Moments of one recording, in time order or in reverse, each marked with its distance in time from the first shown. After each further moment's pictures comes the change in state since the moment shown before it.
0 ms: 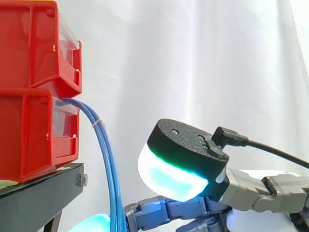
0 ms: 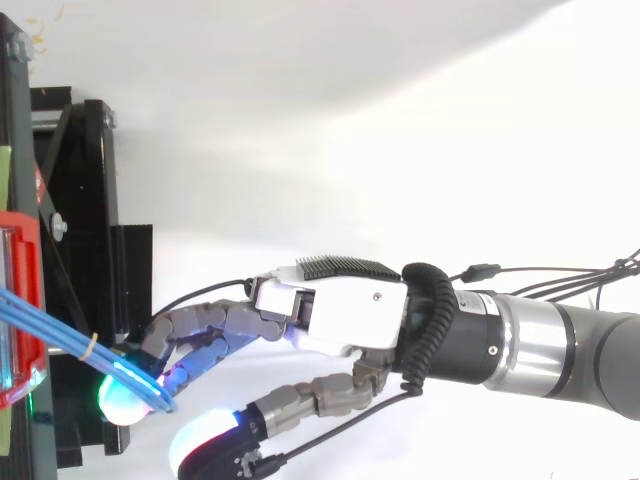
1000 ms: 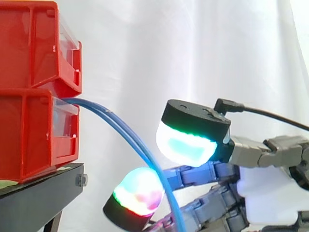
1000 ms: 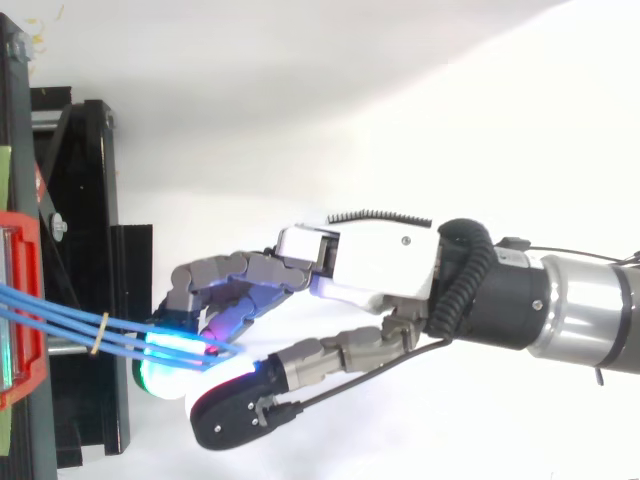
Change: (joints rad) arm -0.039 0.084 0.003 -0.224 -0.028 0.153
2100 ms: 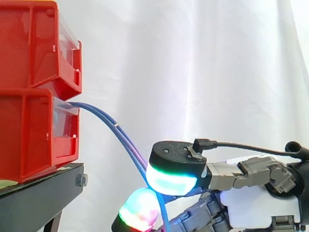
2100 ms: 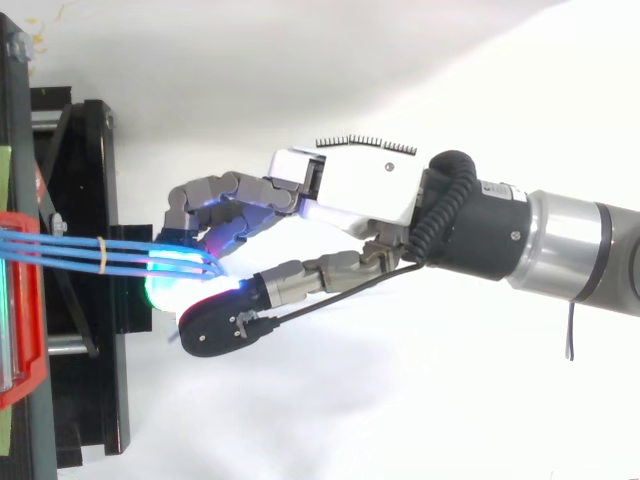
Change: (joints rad) arm -0.067 -0.040 0.054 -0.068 -0.021 -0.069
